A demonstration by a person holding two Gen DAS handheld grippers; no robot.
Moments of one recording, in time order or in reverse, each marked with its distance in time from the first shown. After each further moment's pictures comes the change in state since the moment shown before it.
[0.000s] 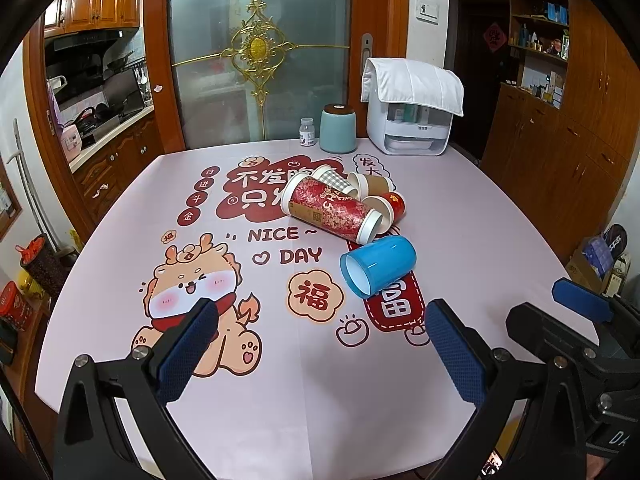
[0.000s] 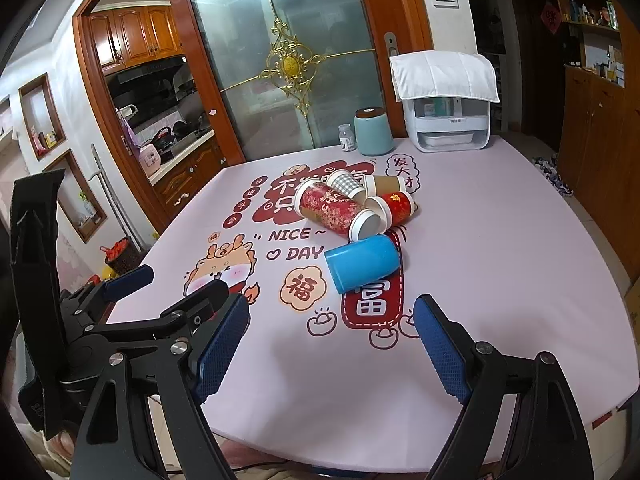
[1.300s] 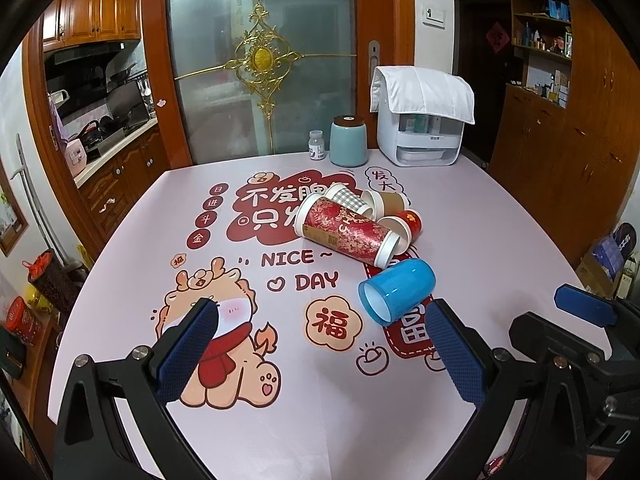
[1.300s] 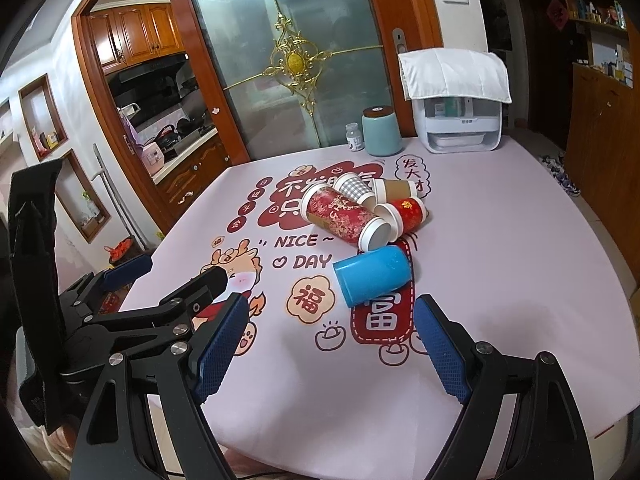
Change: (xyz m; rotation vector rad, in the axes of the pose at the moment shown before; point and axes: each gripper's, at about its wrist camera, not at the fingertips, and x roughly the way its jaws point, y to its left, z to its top) left arm 0.020 0.011 0.030 0.024 -0.024 0.038; right arm 0.024 0.006 0.030 0.006 0.032 0.031
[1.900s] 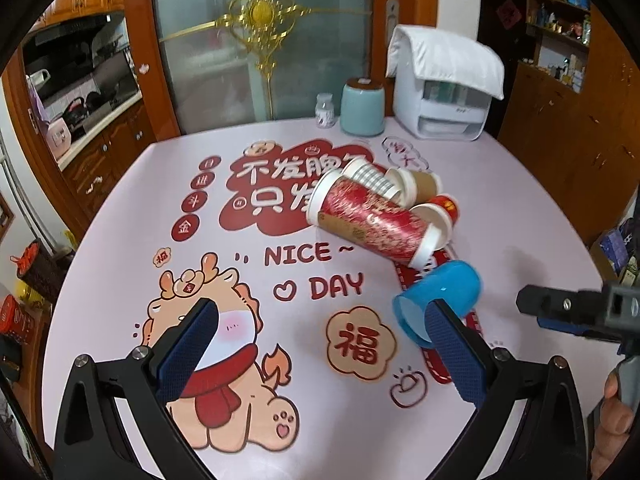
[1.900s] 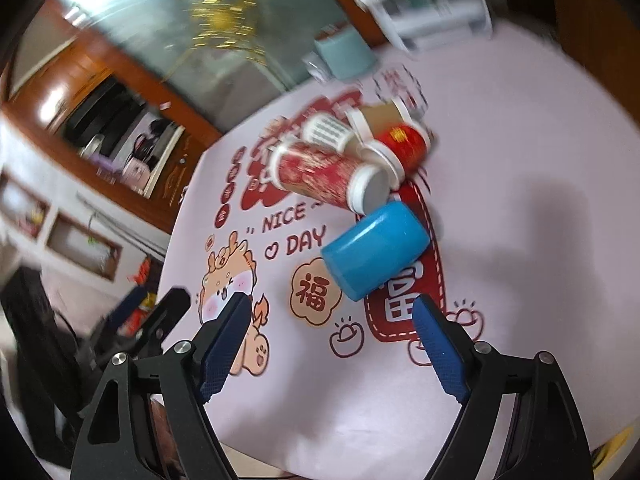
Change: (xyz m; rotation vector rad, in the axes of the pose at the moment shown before) left arm 0.108 0.033 0.027 -0.005 0.138 -0.017; right arm 0.145 -0.088 0.047 0.411 0.309 0.107
